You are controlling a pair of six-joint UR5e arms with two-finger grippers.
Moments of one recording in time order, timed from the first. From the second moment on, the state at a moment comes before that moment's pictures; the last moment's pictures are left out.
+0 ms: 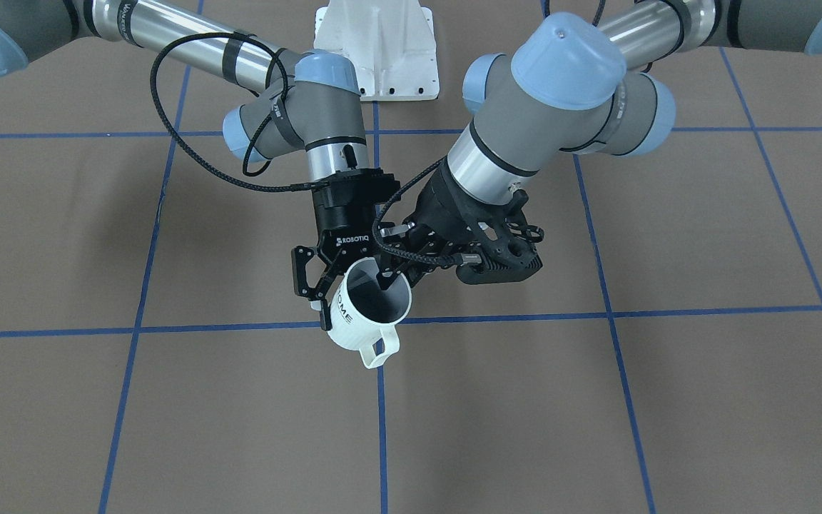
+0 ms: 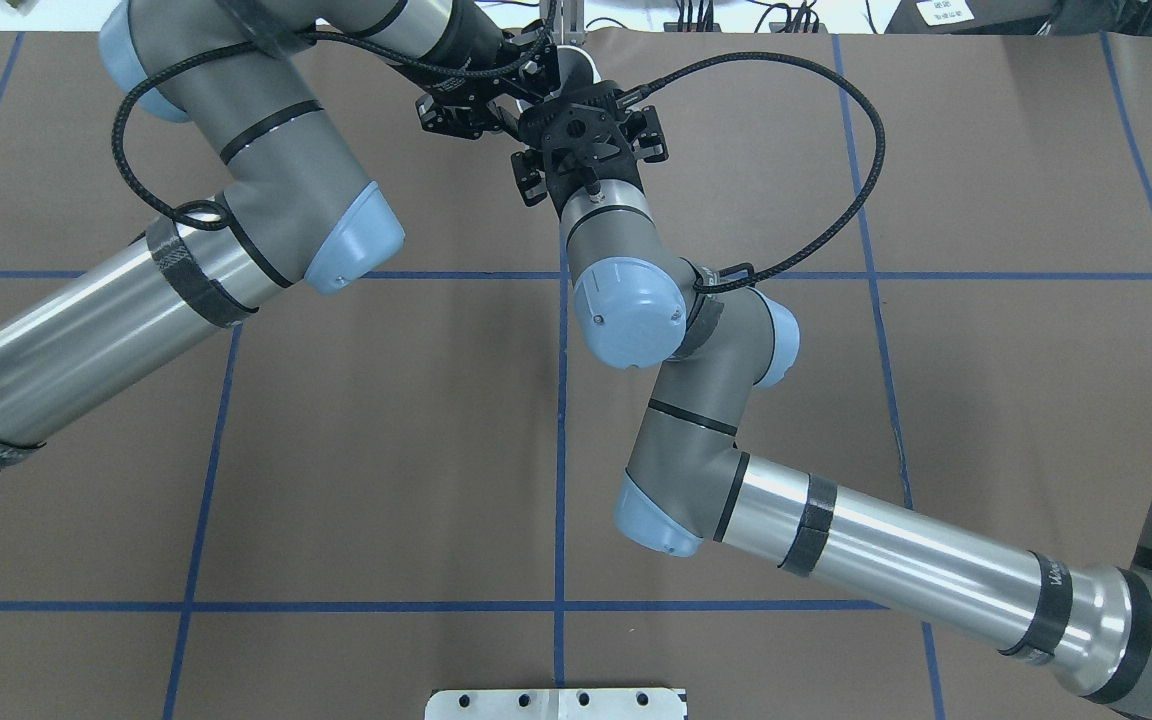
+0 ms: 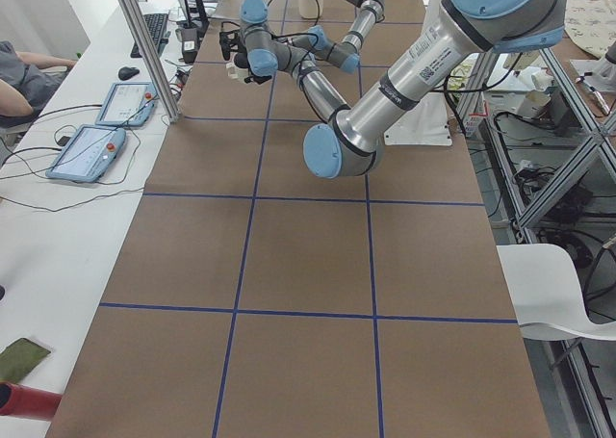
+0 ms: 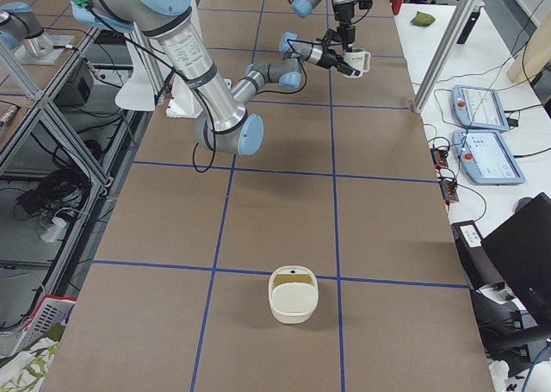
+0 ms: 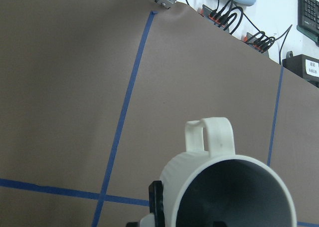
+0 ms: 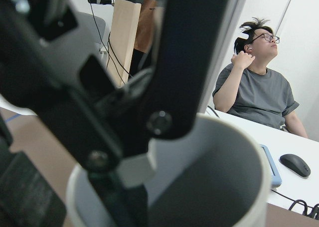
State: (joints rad) left arm -0.85 -2.47 -1.42 -2.04 -2.14 -1.51; right arm 0.49 -0.77 1.36 -0.87 0.88 0.71
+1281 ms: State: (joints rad) left arm -0.85 -2.47 -1.42 -2.03 -2.14 -1.51; right arm 0.47 -0.79 1.37 -0.87 0.82 0.67
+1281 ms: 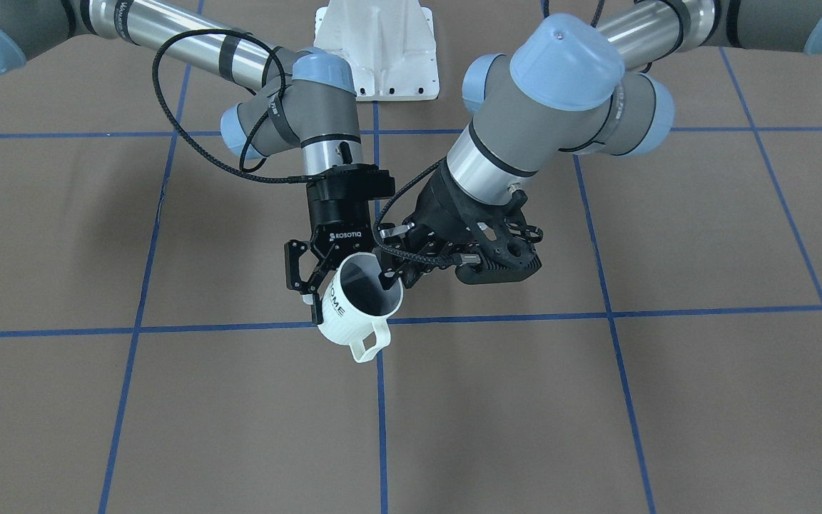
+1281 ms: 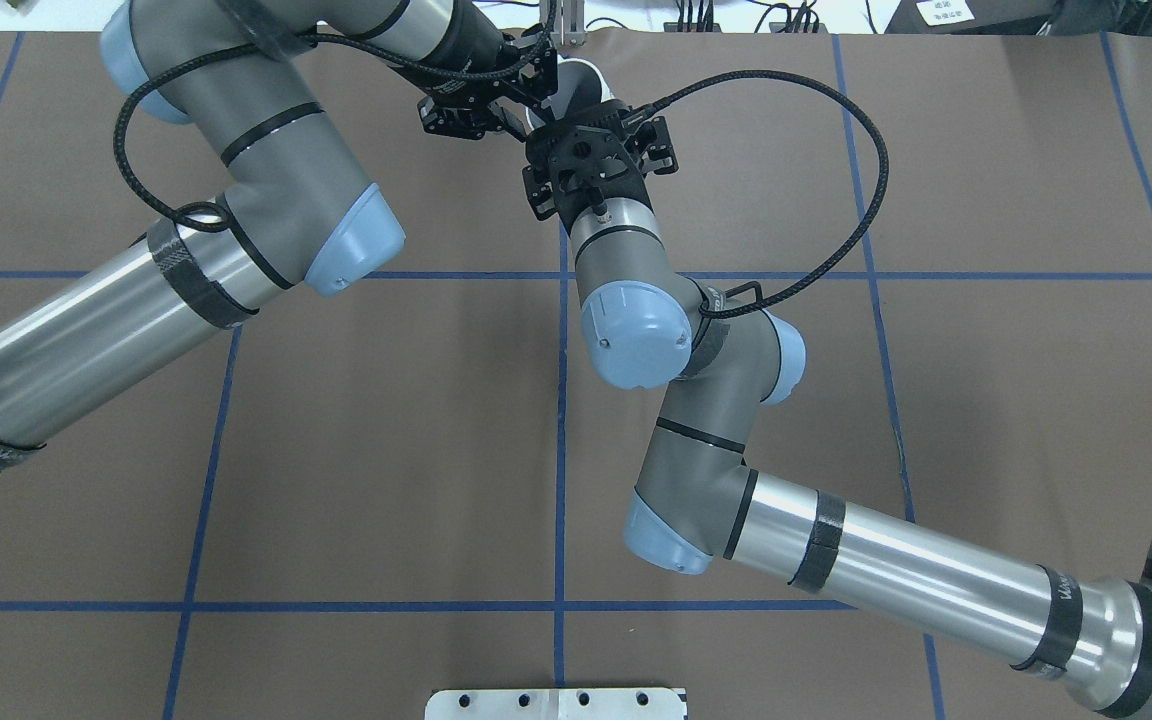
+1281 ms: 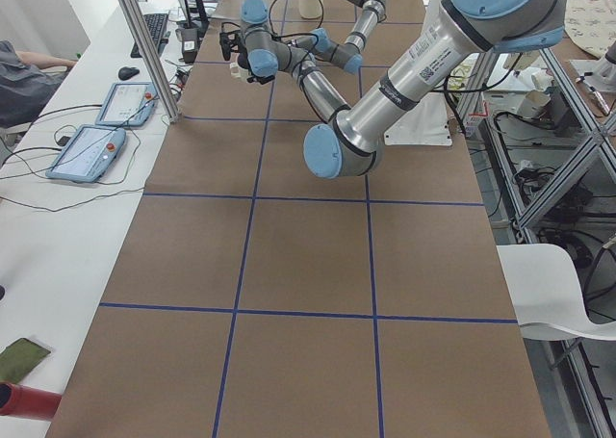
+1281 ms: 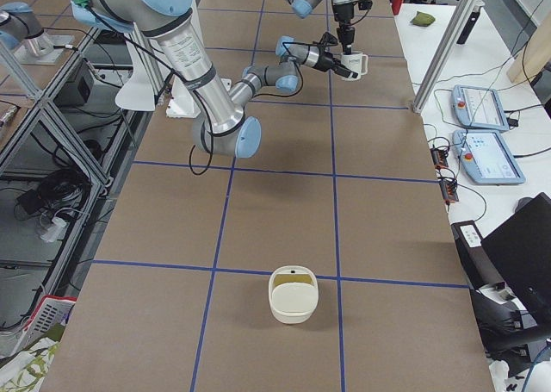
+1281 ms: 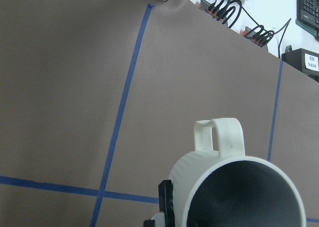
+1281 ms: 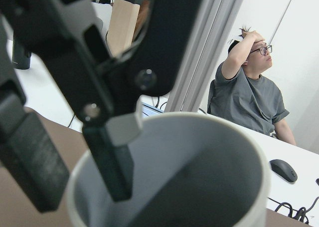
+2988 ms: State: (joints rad) left arm -0.85 -2.48 -1.41 -2.02 -2.11 -1.53; right arm 0.33 -0.91 1.49 -0.86 0.67 0.64
